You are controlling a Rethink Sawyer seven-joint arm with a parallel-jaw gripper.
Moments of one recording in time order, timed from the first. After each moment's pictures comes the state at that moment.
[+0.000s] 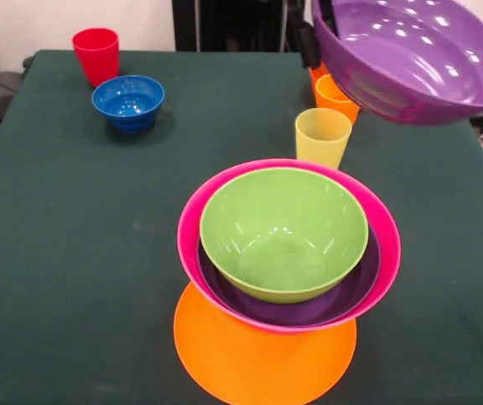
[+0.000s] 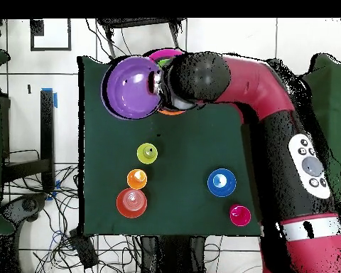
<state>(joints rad) -0.62 -0.71 0.66 1.37 -0.17 0.95 1.71</state>
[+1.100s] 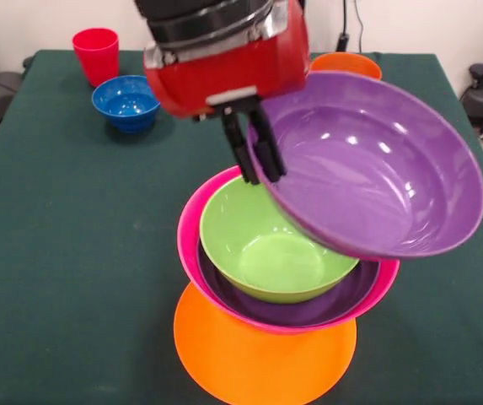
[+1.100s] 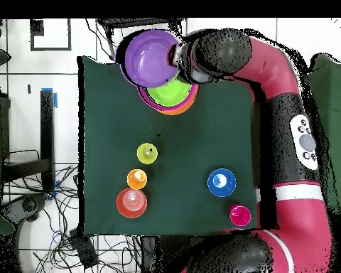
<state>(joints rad) -0.57 -0.47 0.59 1.04 -0.15 1.00 1.72</state>
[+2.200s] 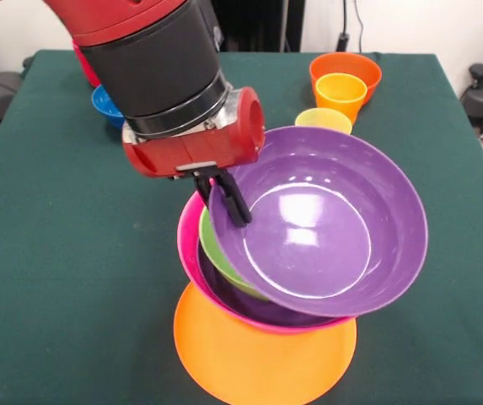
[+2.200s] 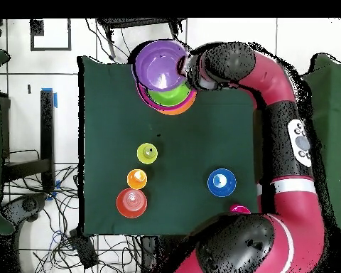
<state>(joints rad) -0.60 -0.36 0.57 1.00 -0.15 1.01 1.72</state>
